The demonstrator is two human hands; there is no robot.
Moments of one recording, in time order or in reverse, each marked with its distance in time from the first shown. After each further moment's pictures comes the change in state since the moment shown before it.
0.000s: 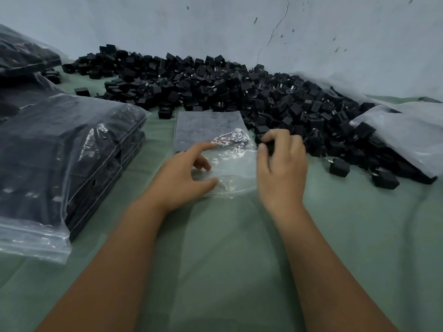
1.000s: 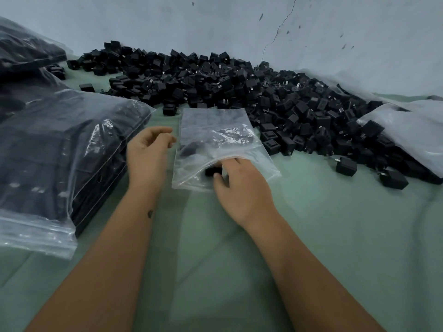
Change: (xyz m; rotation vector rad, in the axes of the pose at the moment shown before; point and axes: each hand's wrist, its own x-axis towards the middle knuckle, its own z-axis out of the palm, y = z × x) left_hand 0.008 -0.006 -0.020 -0.651 0.680 -0.369; right_hand -0.029 -0.034 0.022 0.007 -0.560 -0.107
